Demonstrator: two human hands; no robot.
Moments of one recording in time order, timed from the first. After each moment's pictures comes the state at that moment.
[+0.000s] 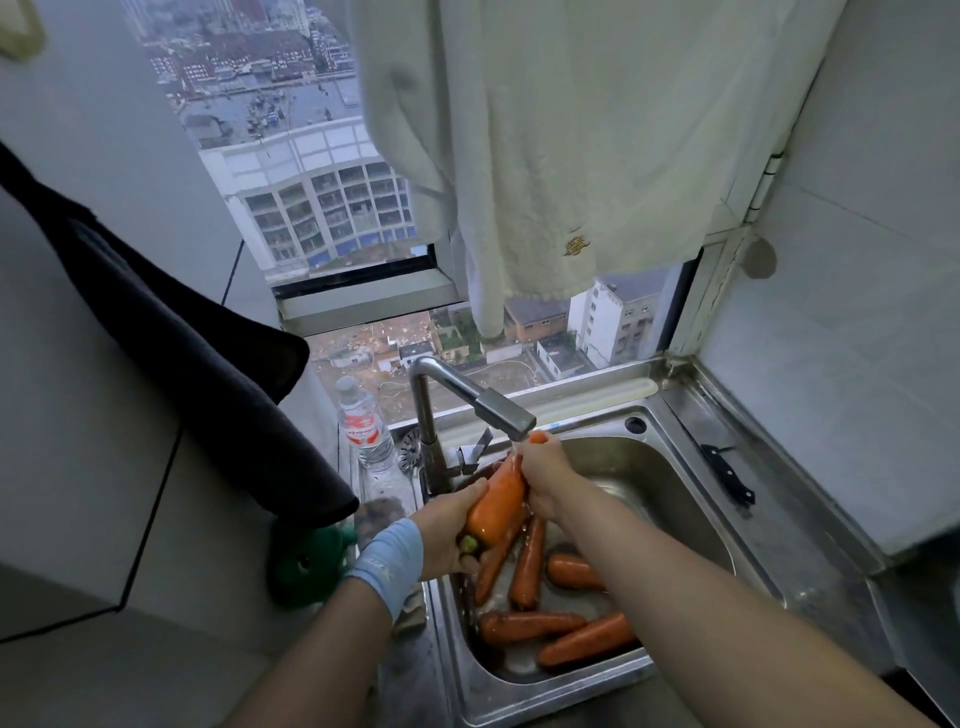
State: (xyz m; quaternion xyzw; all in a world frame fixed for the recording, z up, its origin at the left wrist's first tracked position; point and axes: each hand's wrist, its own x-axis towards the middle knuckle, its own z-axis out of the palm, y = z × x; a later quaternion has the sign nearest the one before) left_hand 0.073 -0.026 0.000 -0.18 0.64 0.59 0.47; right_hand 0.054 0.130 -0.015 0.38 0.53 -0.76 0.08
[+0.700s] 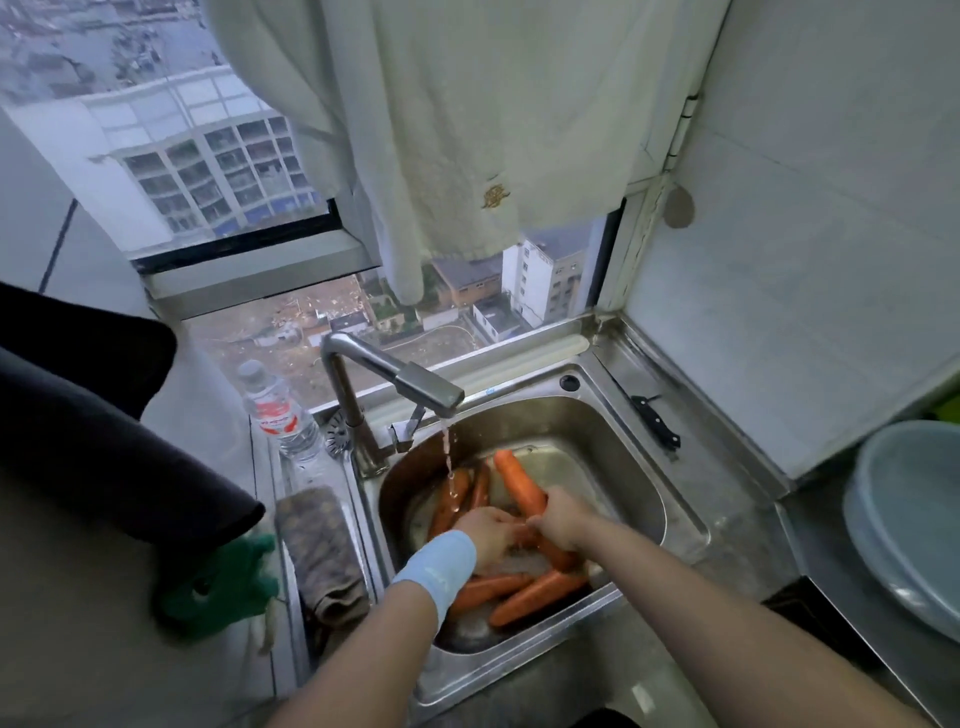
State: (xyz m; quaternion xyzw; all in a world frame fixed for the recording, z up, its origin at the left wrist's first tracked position) left_hand 0.110 0.065 -0.065 0.01 0.79 0.39 0.48; right_hand 0.152 0.208 -0.075 0.29 0.84 -0.36 0.27
